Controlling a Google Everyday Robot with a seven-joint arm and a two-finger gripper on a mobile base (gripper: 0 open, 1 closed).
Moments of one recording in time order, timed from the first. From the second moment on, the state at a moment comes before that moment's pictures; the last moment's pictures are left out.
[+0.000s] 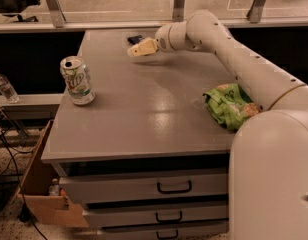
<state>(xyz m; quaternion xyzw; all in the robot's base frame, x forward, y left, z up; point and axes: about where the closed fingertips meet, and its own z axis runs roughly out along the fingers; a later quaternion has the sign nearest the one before) 0.857 0.008 0.861 -0.36 0.75 0.18 0.52</state>
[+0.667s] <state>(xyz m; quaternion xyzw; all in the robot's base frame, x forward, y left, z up) 0.882 0.016 0.845 -0.32 0.77 0.21 0.51</state>
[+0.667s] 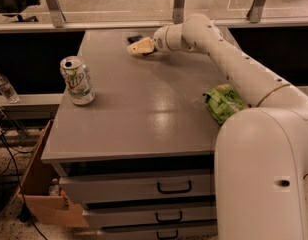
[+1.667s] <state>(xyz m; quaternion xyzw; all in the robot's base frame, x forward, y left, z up) 0.875 0.028 0.844 -0.34 0.78 0.21 0.48</state>
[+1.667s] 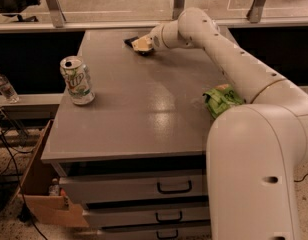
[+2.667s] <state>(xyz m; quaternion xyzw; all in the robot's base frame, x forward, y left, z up) 0.841 0.012 0.918 -0.45 0.75 0.16 0.45</state>
